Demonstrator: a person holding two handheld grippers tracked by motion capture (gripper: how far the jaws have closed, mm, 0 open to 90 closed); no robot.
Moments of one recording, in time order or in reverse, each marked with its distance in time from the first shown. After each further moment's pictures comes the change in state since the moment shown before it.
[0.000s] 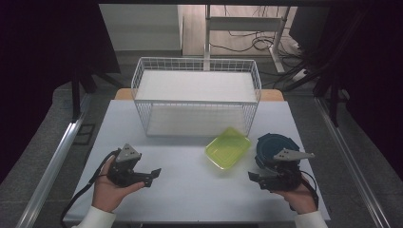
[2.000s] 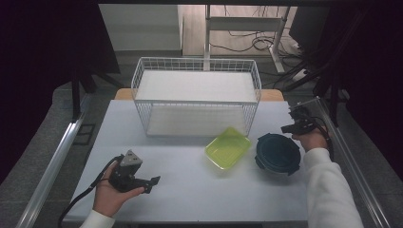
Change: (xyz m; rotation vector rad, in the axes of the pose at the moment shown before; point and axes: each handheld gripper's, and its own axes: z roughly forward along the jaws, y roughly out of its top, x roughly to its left) left arm 0.002 -0.020 0.013 0.103 -0.008 0.003; right arm -0.161 0.086 0.033 0.313 -0.282 0.094
